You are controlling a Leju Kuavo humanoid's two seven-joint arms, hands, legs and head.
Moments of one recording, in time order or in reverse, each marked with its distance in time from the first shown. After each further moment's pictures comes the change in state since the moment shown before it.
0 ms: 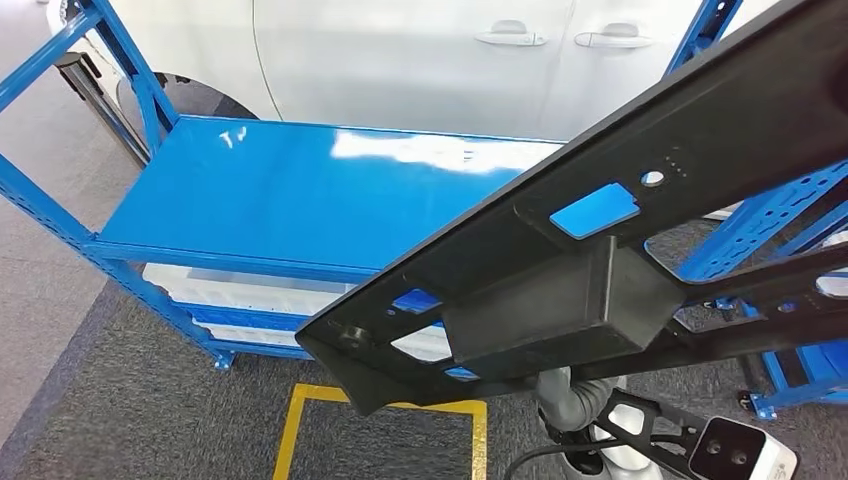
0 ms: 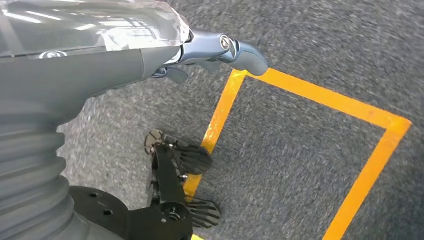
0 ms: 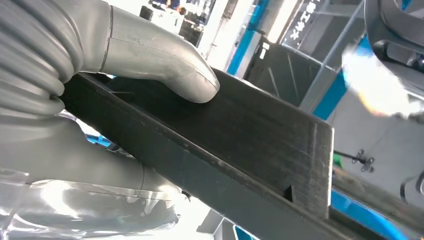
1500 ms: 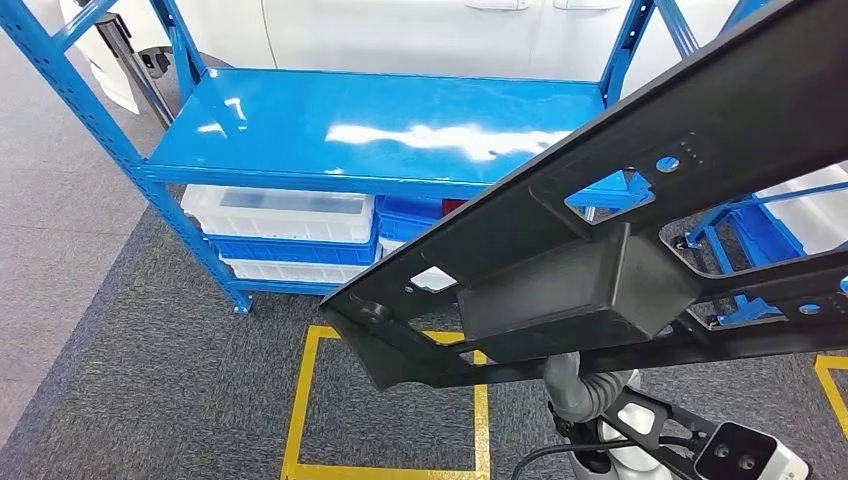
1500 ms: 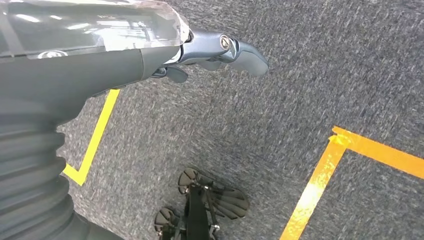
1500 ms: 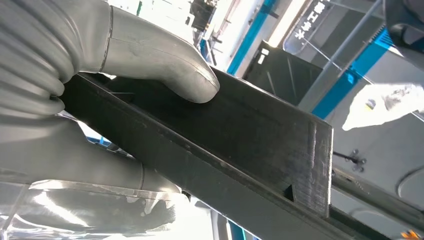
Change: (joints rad) left arm -0.002 0.026 0.030 0.000 -0.049 0.084 0.128; right arm -0.006 -0.017 -0.024 -0.021 0.033 -0.095 0.000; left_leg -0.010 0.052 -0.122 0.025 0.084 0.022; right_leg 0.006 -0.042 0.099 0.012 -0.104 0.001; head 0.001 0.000
